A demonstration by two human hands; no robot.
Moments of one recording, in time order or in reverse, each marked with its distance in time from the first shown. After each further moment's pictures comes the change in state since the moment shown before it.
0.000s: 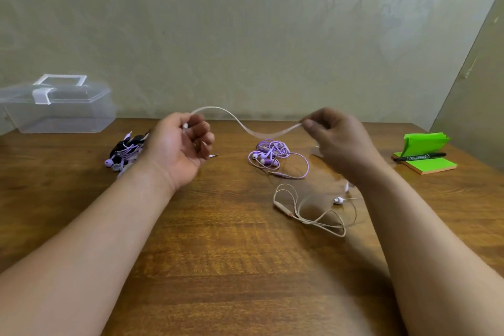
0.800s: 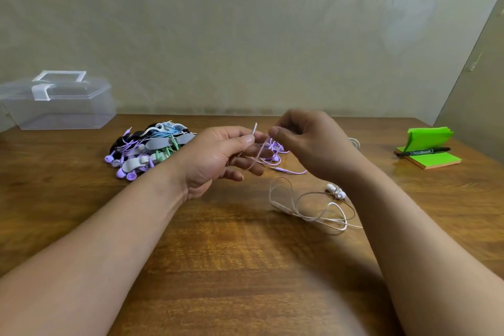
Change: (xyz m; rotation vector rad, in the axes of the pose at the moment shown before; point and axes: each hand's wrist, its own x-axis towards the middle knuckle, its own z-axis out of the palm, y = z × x) left_hand -0.013 -0.029 0.015 0.768 -0.440 0.091; right_hand -0.015 -0.024 0.019 -0.047 -0.210 -0.171
